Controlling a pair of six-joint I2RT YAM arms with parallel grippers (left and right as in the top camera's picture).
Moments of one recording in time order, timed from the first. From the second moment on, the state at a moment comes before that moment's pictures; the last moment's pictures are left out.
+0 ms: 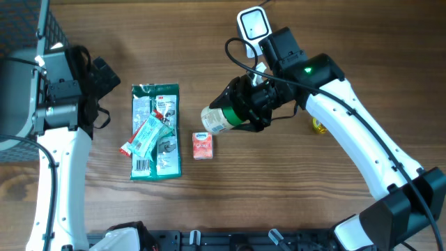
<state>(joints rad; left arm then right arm) 0.15 1.33 1.20 -0.68 -0.24 -0.45 0.48 1.68 1.54 -1.04 -0.85 1.04</state>
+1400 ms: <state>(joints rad) 0.15 1.33 1.20 -0.68 -0.24 -0.45 0.48 1.68 1.71 -1.19 -0.23 0.62</state>
